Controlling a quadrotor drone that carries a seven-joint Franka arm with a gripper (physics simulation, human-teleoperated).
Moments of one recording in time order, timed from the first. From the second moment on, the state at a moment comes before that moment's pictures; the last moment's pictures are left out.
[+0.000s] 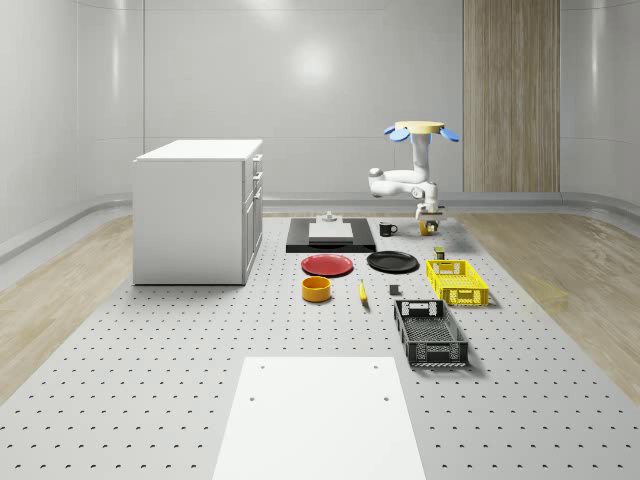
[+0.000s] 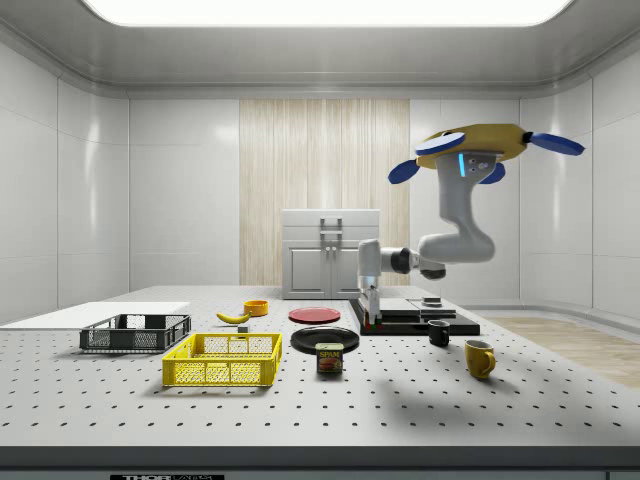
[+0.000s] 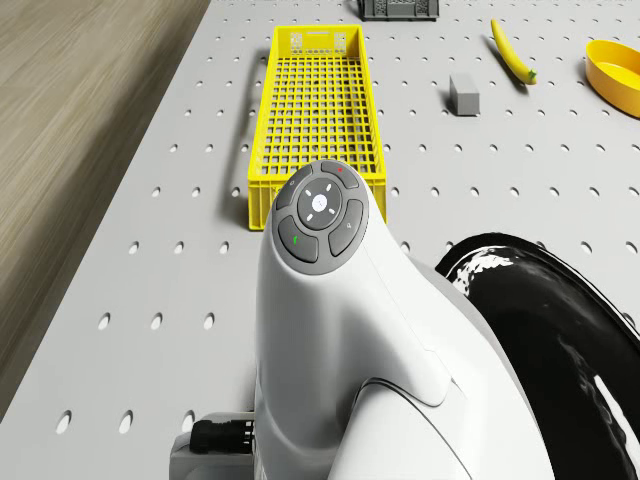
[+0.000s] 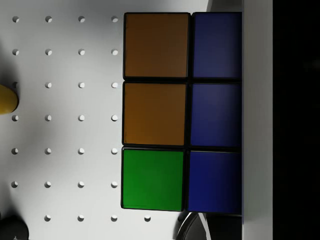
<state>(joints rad) -1.18 -1.45 1.38 -2.85 -1.78 1.51 1.68</state>
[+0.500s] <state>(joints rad) -1.19 -1.47 1.39 -2.85 -1.77 1.53 1.69</state>
